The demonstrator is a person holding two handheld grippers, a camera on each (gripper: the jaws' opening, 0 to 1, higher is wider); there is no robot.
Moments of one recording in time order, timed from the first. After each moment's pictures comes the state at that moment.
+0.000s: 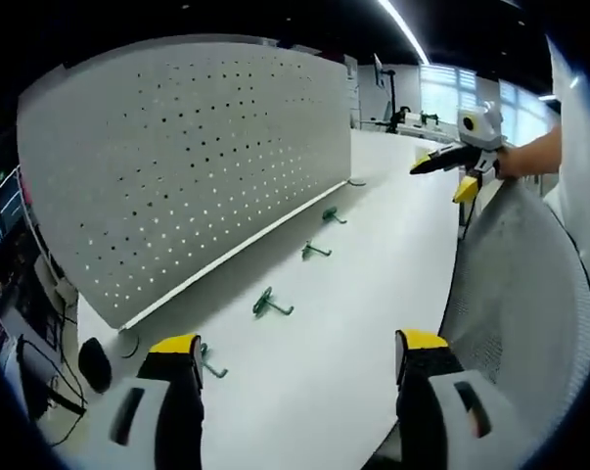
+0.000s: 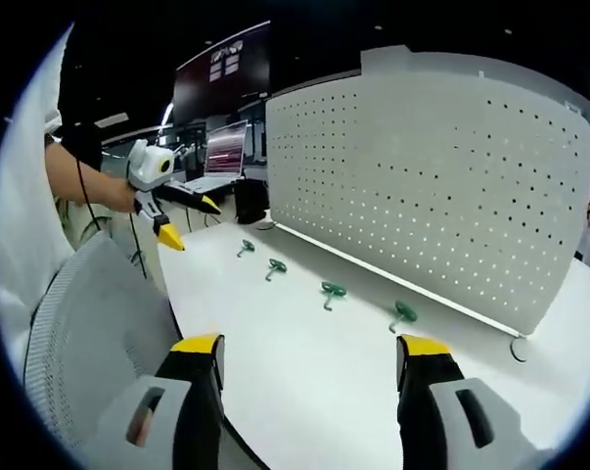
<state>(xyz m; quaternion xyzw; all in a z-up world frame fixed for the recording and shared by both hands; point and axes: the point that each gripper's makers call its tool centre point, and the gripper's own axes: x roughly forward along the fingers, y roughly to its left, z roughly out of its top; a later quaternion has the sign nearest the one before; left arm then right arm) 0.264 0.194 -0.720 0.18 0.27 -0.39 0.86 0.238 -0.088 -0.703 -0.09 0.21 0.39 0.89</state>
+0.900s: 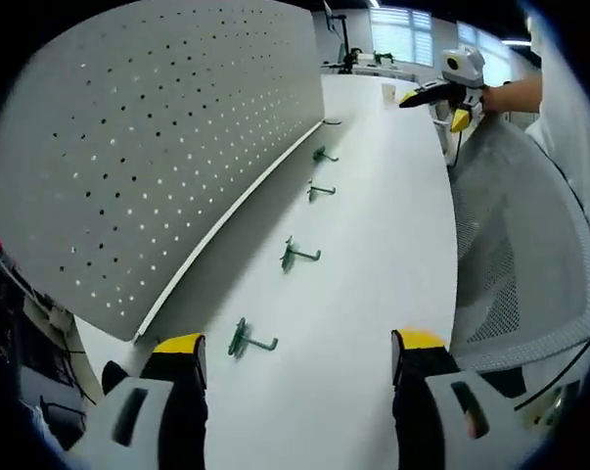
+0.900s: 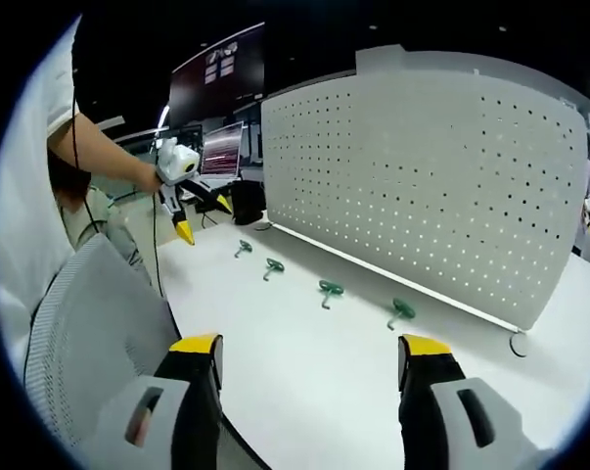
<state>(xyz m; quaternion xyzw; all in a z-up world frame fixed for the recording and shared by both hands) 0.303 0.240 -0.749 0.28 0.34 -0.45 0.77 0.238 -0.091 -0.704 -0.08 0.21 0.38 0.90</state>
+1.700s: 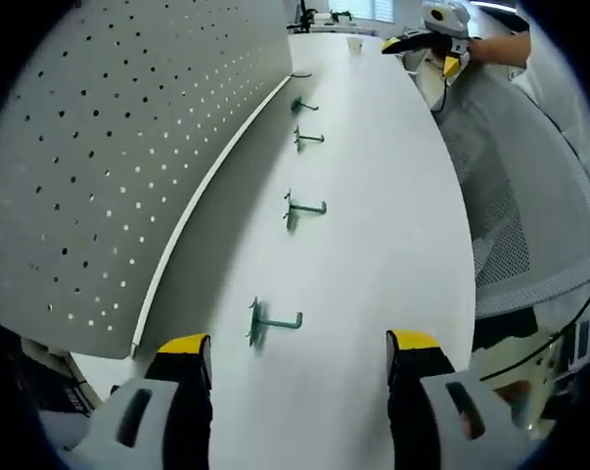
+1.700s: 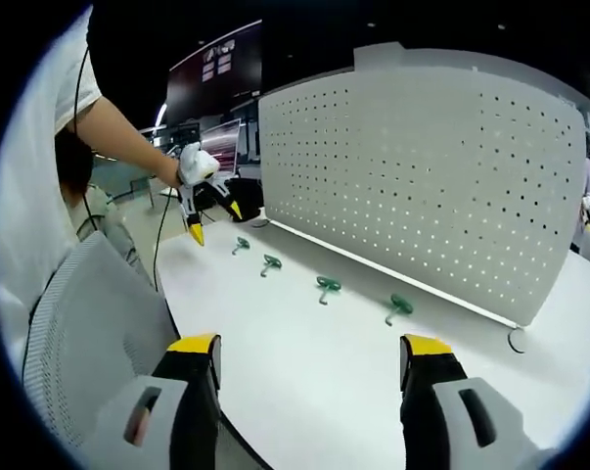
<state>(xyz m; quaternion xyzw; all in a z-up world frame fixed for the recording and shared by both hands) 0.331 0.259 -0.783 0.35 0.39 -0.49 0.70 0.239 -0.095 -0.708 -0.09 0.21 0.38 0.90</state>
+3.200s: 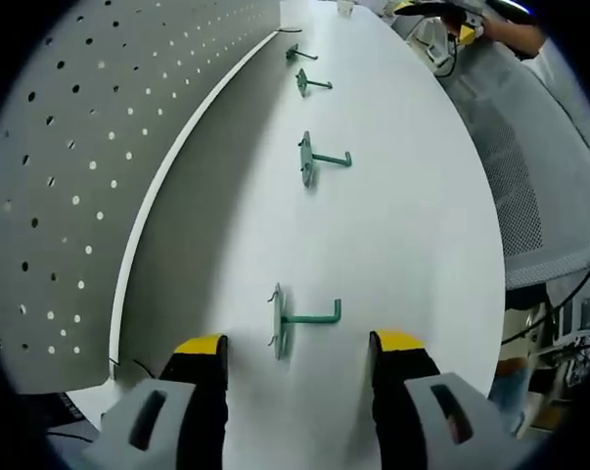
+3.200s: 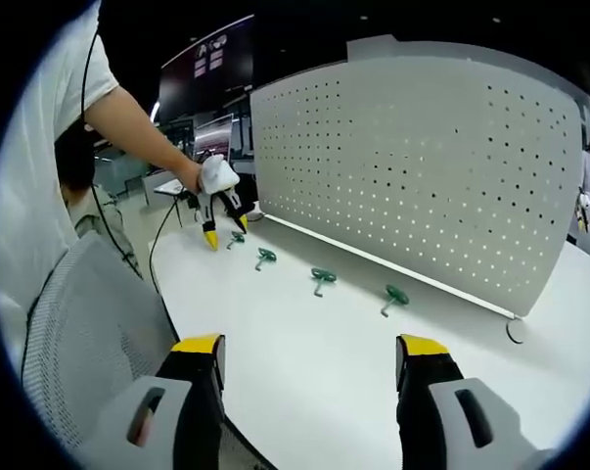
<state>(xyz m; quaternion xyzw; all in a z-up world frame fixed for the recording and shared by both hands) 0.355 0.264 -0.830 0.37 0.45 -0.51 0.63 0.240 -0.101 -0.715 -0.08 0.23 0.36 0.90</state>
